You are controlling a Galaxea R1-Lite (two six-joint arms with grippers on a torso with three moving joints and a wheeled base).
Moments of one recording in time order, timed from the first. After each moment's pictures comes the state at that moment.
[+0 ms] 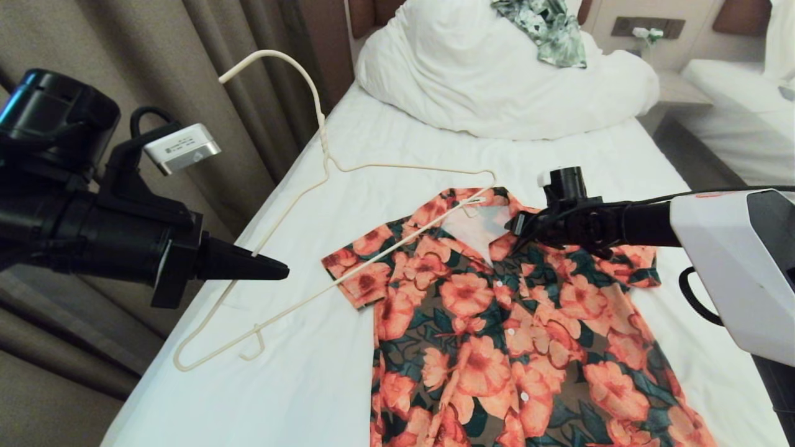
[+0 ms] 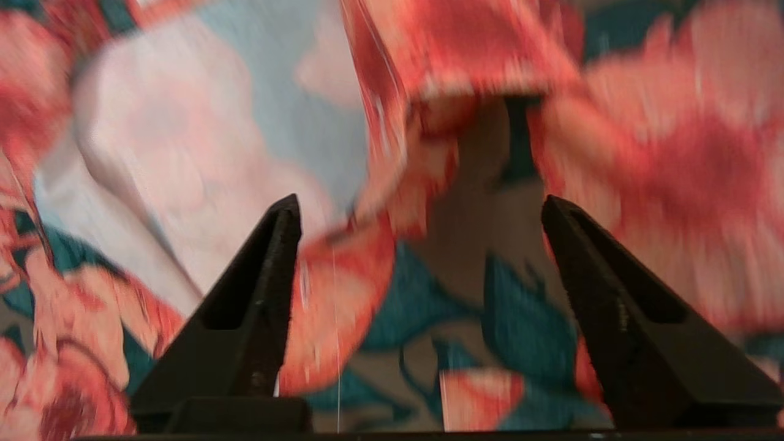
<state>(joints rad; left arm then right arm) -0.22 1.46 -1.35 0.70 -0.67 0.44 0.26 2.42 -1.98 0.04 -0.13 0.43</state>
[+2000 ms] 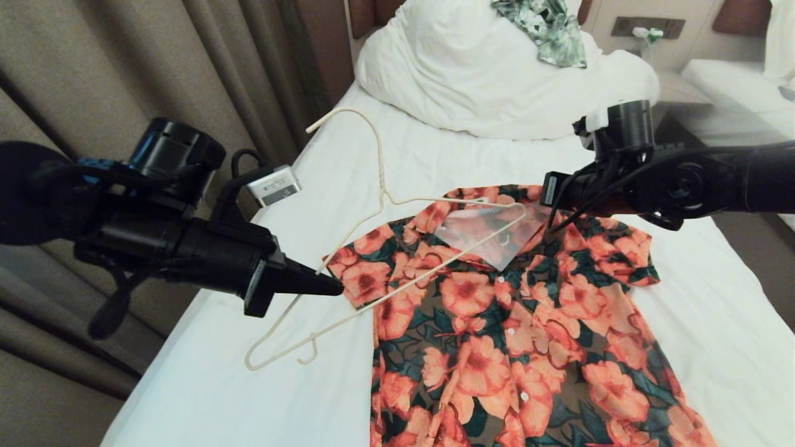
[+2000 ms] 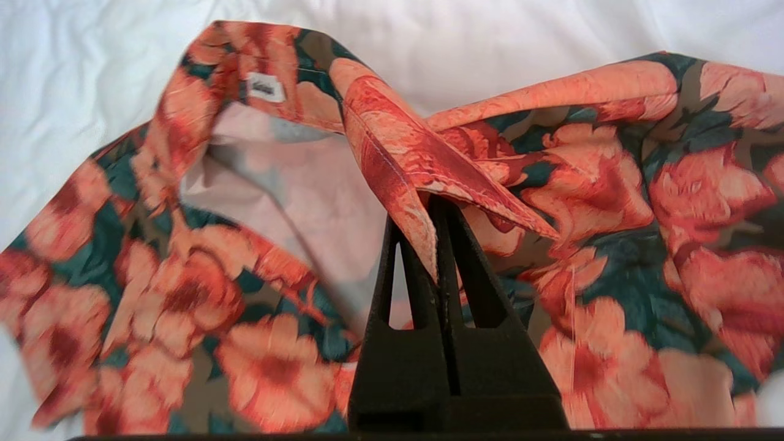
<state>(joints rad) -0.33 1.62 -1.28 0.50 -0.66 0.41 0.31 2.01 -1.68 0.07 -0.21 0.35</state>
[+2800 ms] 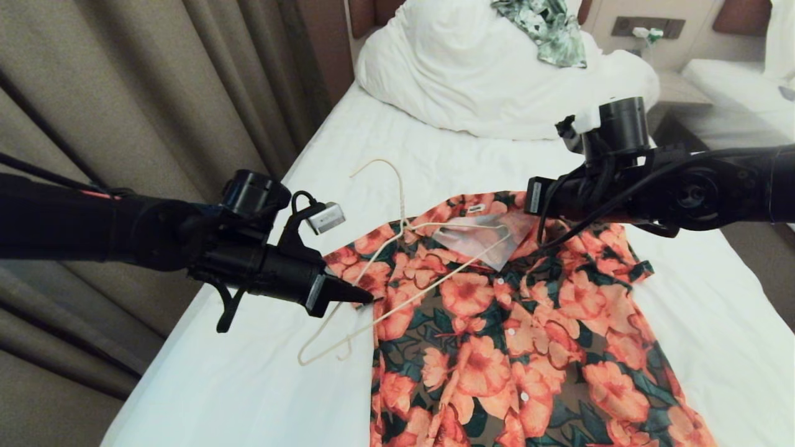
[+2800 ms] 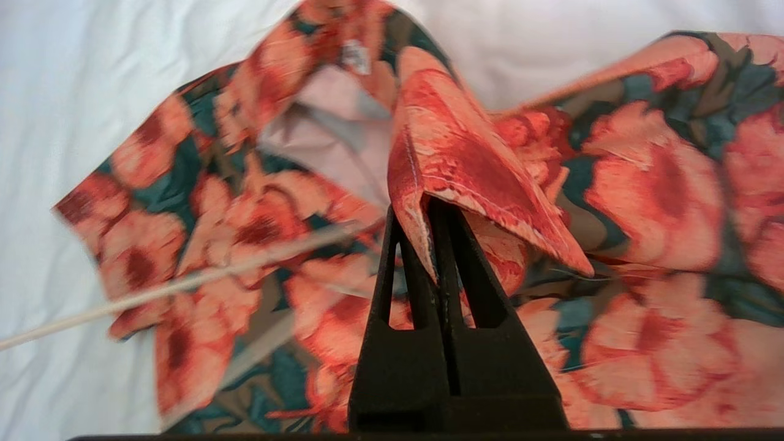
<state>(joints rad) -0.34 1.83 -1.23 0.25 -0.66 0.32 0.42 1.94 -1.60 0.06 -0.19 0.36</state>
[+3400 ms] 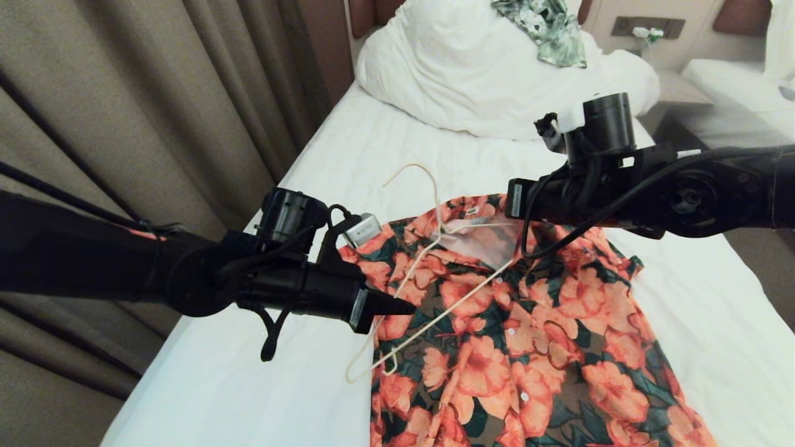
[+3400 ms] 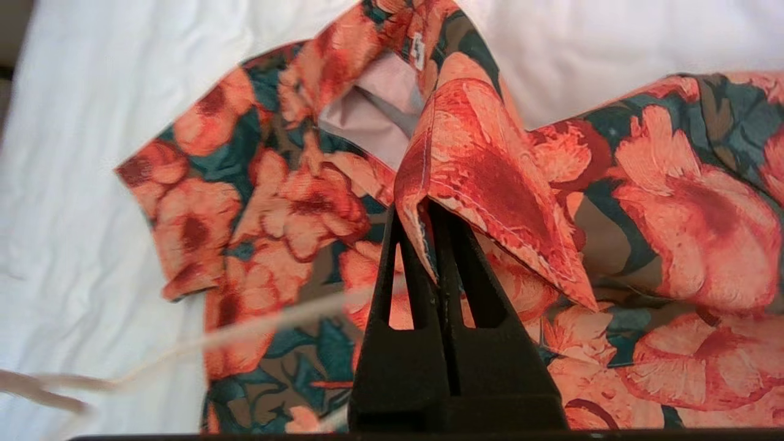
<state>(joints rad) -0.49 1.84 -1.10 -0.05 -0.66 0.12 0.50 1.92 -1.59 0.07 -0.20 0.35</state>
